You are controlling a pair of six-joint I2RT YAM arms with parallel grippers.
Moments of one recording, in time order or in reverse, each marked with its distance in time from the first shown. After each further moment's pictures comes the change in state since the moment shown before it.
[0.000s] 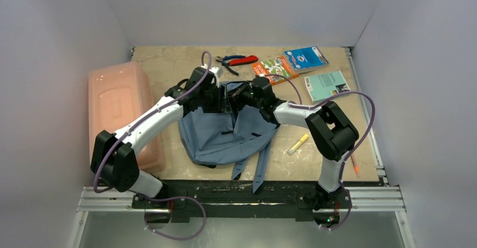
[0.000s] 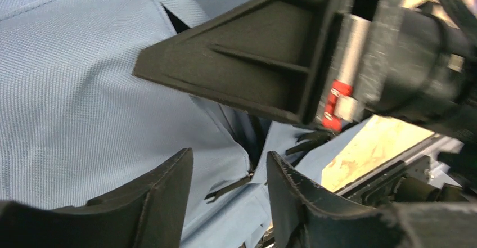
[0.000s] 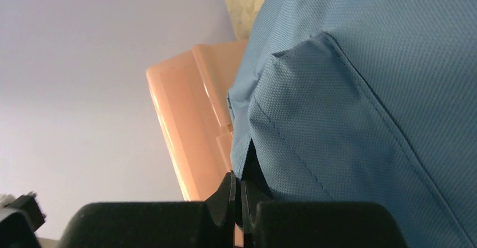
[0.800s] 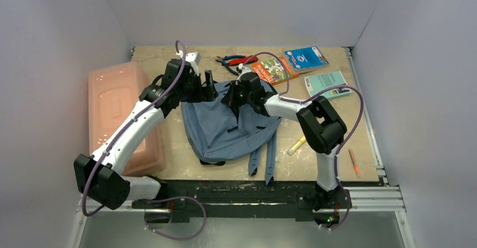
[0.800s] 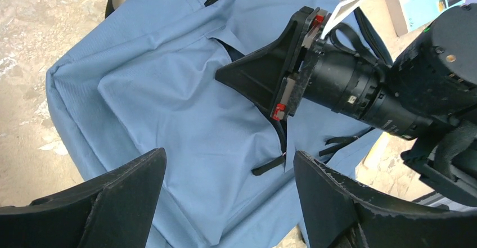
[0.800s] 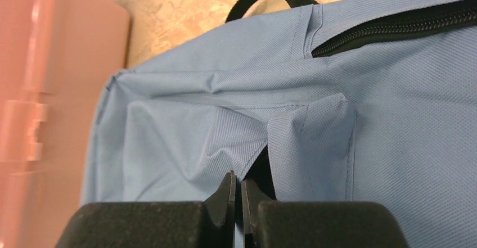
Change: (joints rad) left arm 0.113 -0.153 0.049 -0.063 -0.120 0.089; right arm 0.035 0.119 0.212 -0.306 0.174 -0.970
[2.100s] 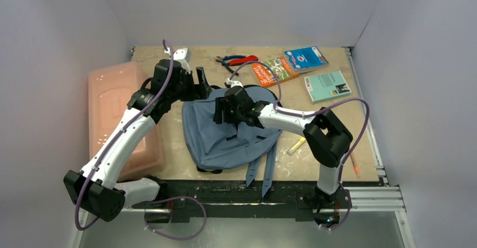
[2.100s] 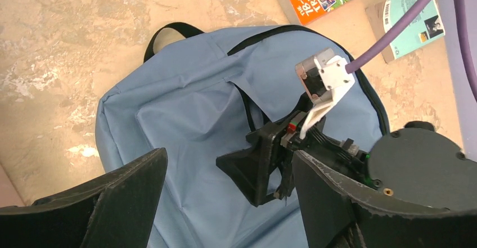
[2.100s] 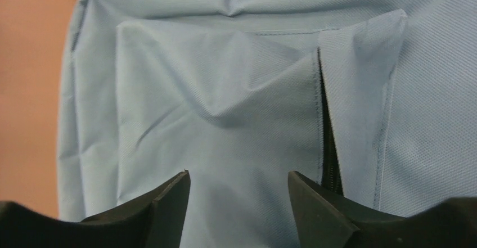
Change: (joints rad) left arm 0.013 -0.107 0.008 -0.013 -0.053 0.001; right arm 0.185 -0.157 -0.025 -0.331 0.201 0.034
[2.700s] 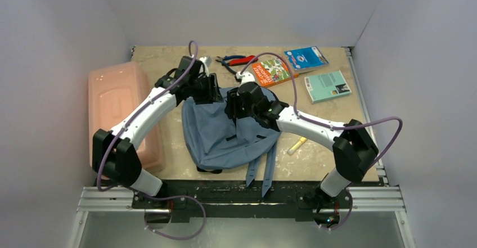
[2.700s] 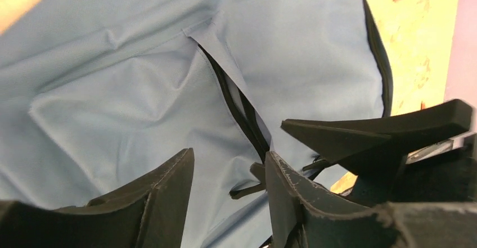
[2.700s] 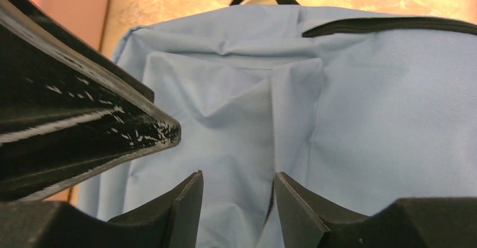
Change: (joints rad) left arm -0.010 0.335 0.059 -0.019 0.233 -0.086; right arm -0.025 -0.231 -0.104 -0.024 0.108 -0.133
